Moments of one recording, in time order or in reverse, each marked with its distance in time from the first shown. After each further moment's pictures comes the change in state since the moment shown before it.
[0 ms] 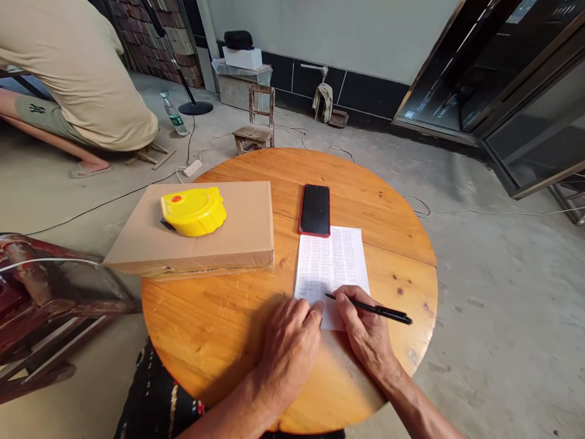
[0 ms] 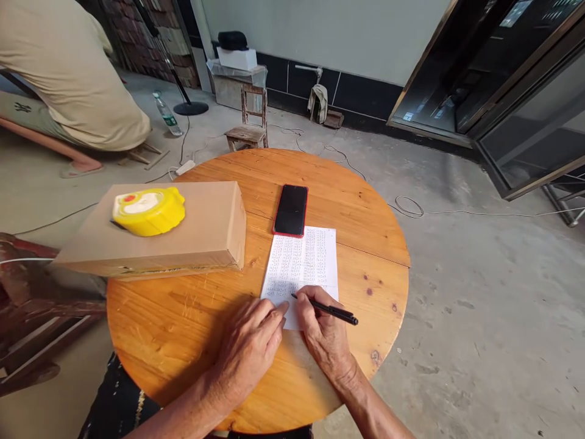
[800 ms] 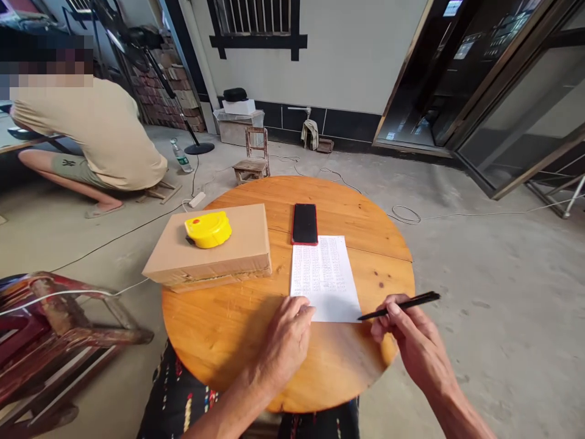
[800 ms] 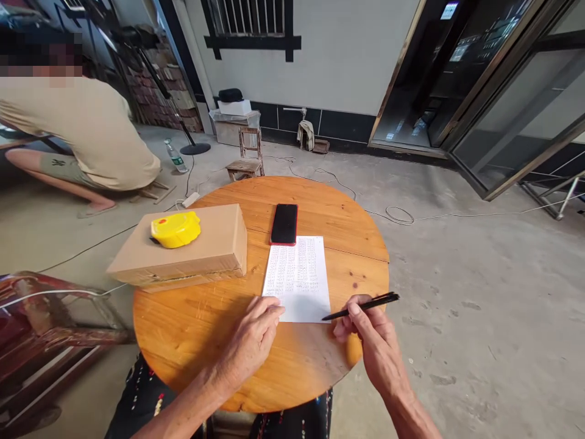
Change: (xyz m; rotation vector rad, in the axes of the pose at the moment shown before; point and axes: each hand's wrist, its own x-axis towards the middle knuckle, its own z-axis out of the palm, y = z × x) left_hand -0.003 -0.004 -0.009 -0.288 0.073 0.142; right_hand -0.045 -0.001 -0.079 0.600 0.102 0.237
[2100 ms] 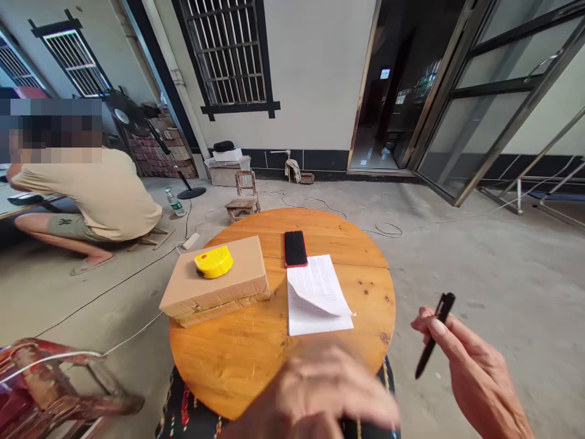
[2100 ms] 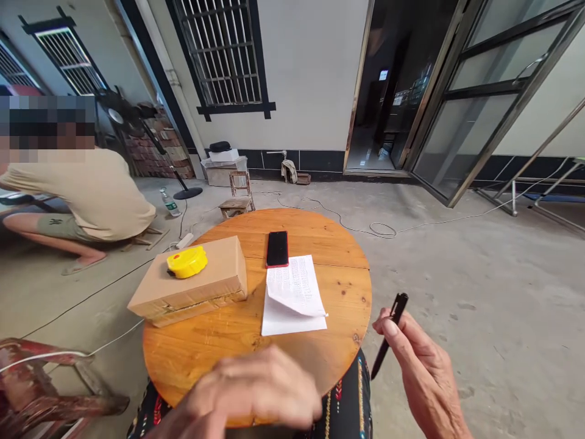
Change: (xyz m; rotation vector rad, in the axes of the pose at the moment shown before) left_hand 0.009 0.097 -0.114 -0.240 0.053 0.044; right_hand -0.065 -0.061 -0.027 -0.587 0.481 -0.174
